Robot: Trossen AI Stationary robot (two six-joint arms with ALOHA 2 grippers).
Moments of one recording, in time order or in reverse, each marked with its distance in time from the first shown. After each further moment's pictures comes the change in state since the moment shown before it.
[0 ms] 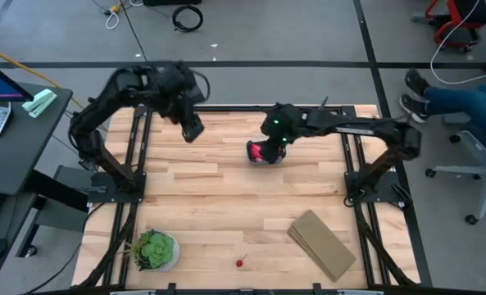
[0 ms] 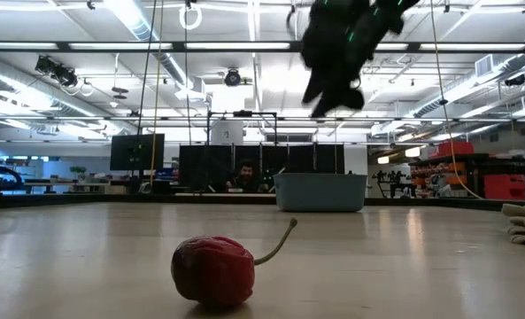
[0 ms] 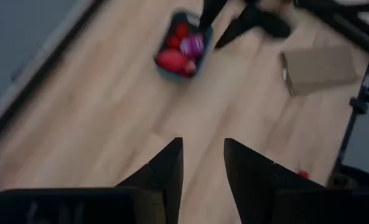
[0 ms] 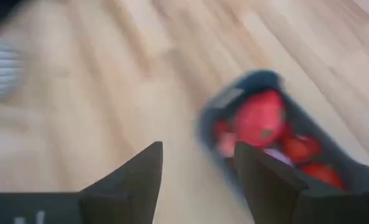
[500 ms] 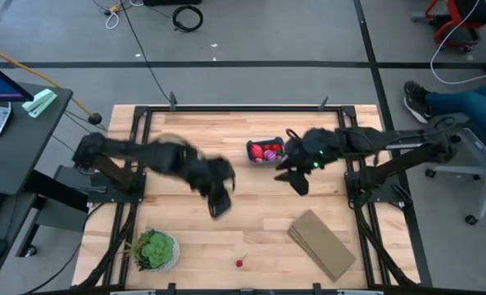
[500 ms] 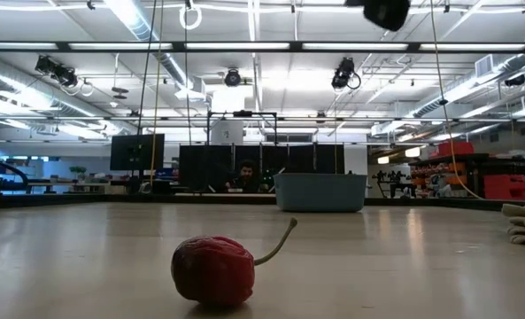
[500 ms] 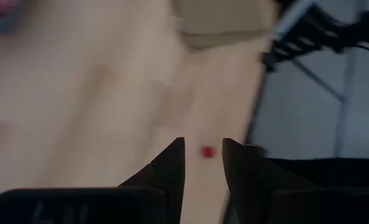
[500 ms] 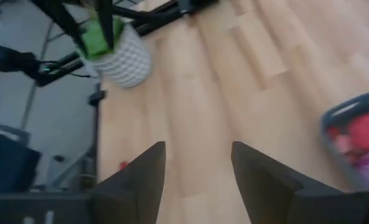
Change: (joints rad) left arm -0.530 0.000 -0.469 0.552 0.001 -0.446; right arm 0.392 -0.351 0.000 -0.047 0.107 0.155
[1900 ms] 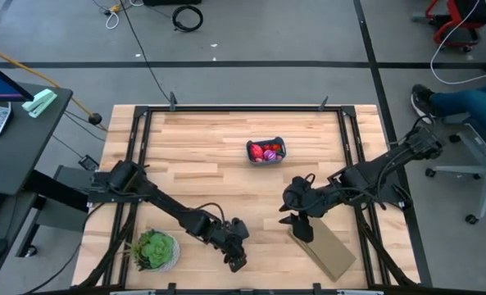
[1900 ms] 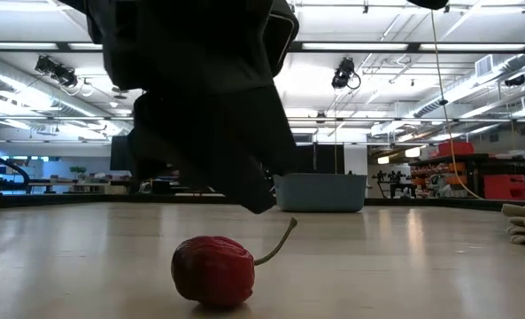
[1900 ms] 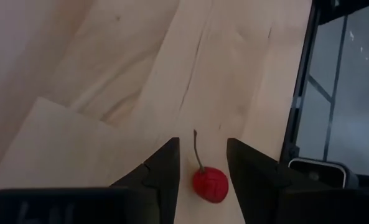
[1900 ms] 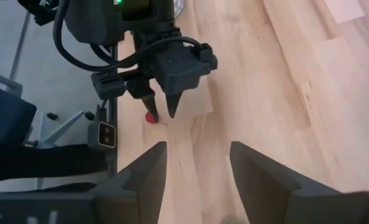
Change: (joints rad) left arm -0.288 0.399 -0.487 0.969 -0.116 -0.298; right arm 0.428 0.131 0.000 -0.002 0.246 0.209
